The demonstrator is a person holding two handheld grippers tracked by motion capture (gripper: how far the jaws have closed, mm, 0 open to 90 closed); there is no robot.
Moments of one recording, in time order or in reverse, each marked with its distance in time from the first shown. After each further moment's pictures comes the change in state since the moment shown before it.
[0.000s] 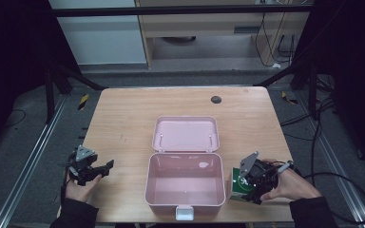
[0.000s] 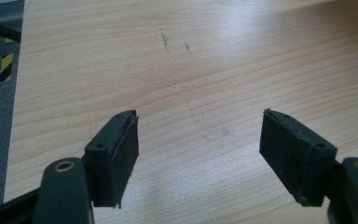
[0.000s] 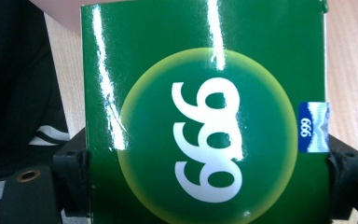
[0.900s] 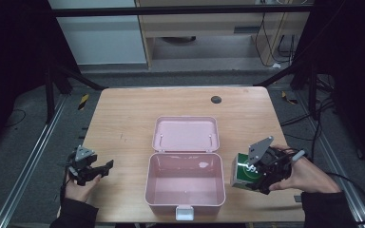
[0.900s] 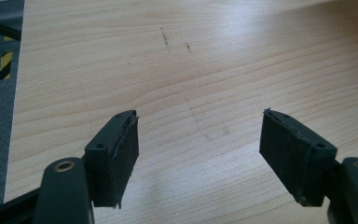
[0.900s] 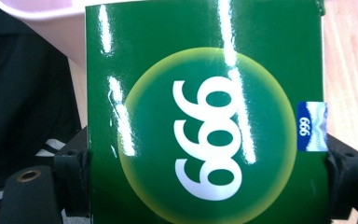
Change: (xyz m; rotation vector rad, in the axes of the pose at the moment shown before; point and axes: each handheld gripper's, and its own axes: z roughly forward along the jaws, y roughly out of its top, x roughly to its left) left arm 0.001 0.000 -0.001 0.006 0.000 0.000; right arm -0.001 0.018 -0.071 -0.084 -0.070 -0.018
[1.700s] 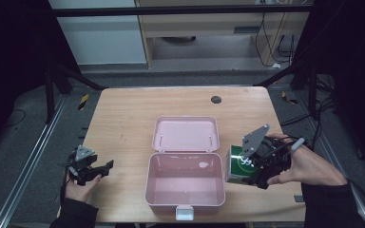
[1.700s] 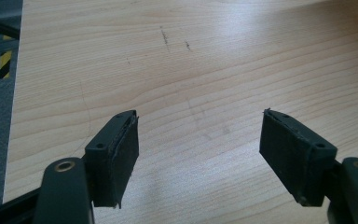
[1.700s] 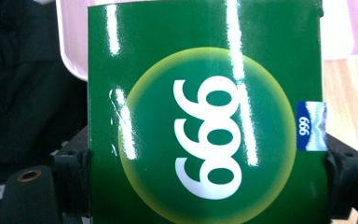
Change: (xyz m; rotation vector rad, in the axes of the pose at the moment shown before) left arm 0.000 0.000 0.000 0.006 0.000 -0.001; right arm 0.007 0.047 -0.043 0.004 0.000 -0.073
